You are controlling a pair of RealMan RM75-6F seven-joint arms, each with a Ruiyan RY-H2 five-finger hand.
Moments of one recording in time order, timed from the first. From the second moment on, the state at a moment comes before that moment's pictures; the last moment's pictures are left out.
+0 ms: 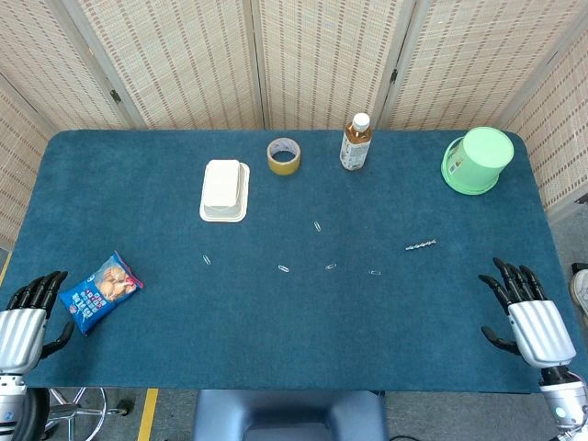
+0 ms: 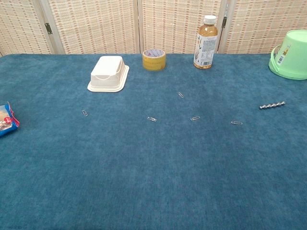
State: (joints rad) left arm -0.11 -1.16 -0.05 -1.57 1.48 1.47 0.13; right arm 0.10 -1.08 0.01 -1.62 -1.58 1.44 -0.04
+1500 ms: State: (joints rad) left arm -0.14 -1.22 -0.05 -1.42 1.59 1.53 -0.04; right arm 0.64 -1.46 0.07 -0.87 -1.56 0.87 0.19
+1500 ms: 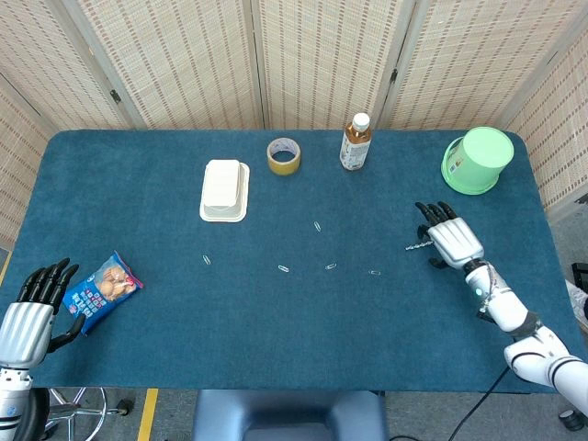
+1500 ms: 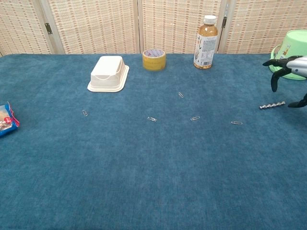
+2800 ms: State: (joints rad) left arm -0.15 -1.21 -0.04 -1.41 1.59 1.53 -0.09; right arm 0.71 -1.65 -0.01 -0.57 -1.58 0.86 0.27
